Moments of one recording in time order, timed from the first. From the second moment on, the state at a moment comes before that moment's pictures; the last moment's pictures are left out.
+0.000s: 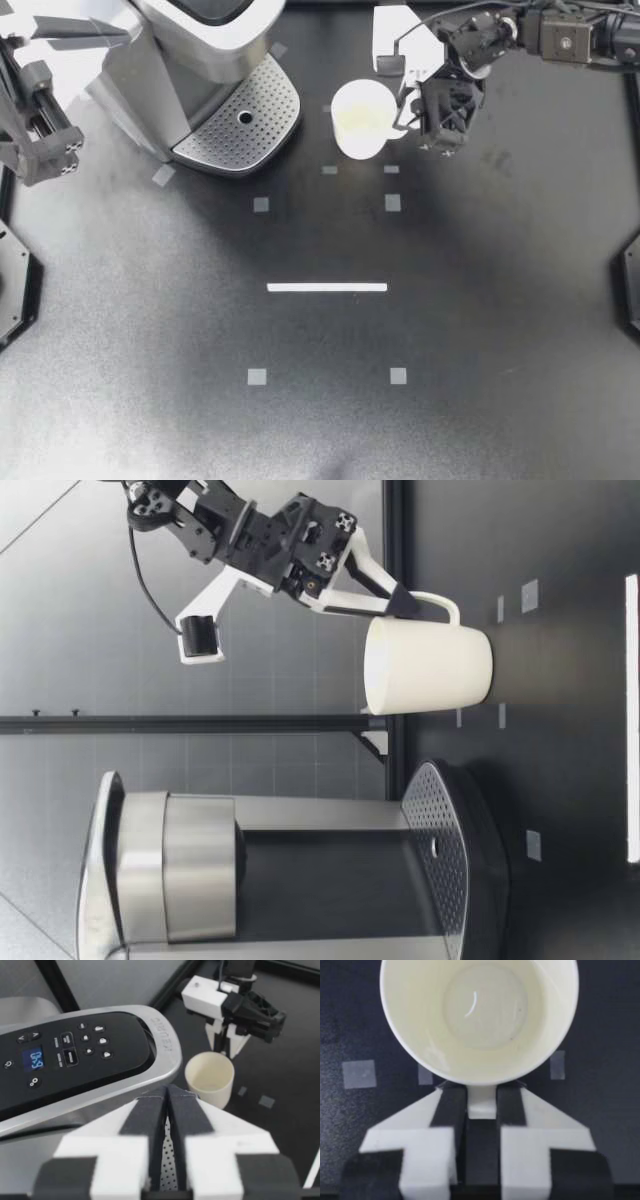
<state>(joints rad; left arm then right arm) -0.06 -0.66 0.47 0.83 0.95 -0.76 -0.64 0.16 0.47 0.48 0.63 -0.94</state>
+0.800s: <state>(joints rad) -0.06 -0.66 0.47 0.84 0.91 -0.76 -0.54 0.23 0.27 0.61 0.59 -0.92</state>
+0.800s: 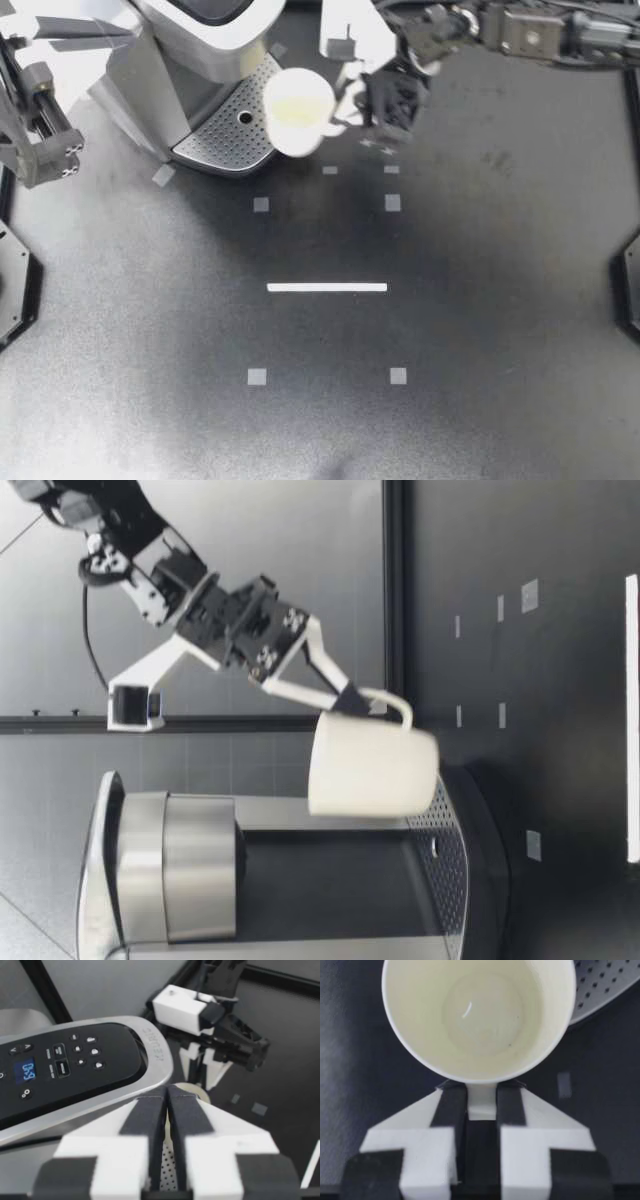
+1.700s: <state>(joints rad) -0.06 -0.70 0.51 0.84 0.91 -0.77 -0.54 0.38 0.07 0.58 0.65 -0.92</state>
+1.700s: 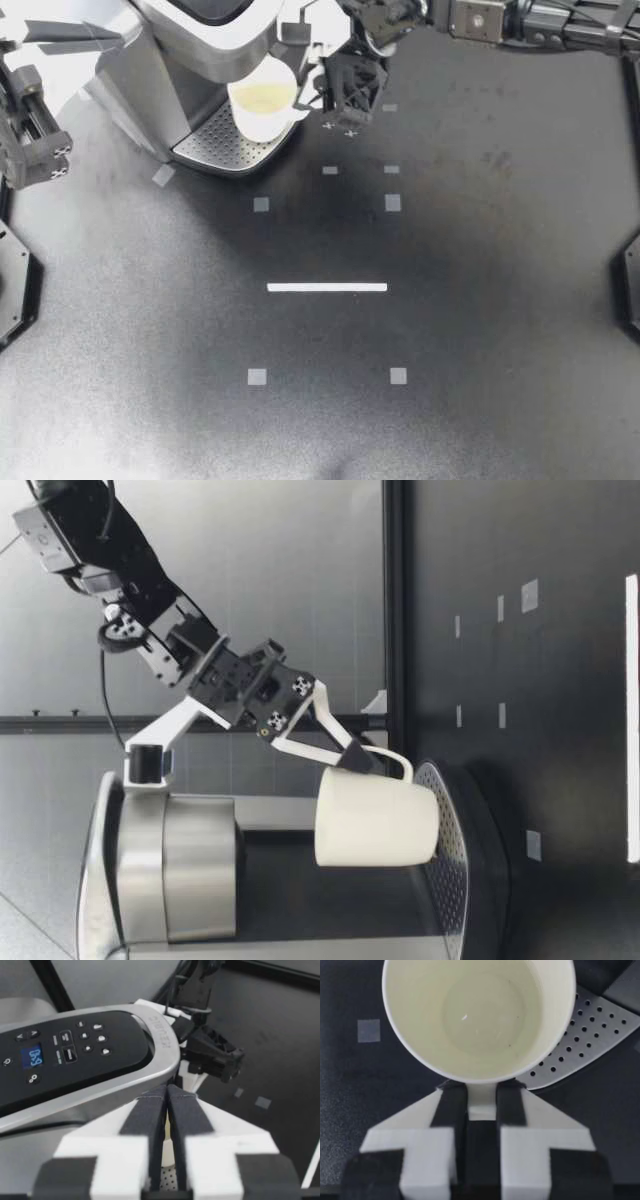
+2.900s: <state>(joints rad) -0.06 -0.73 0.53 0.84 0.91 -0.80 -0.54 0.40 0.04 0.58 0.68 -0.91</state>
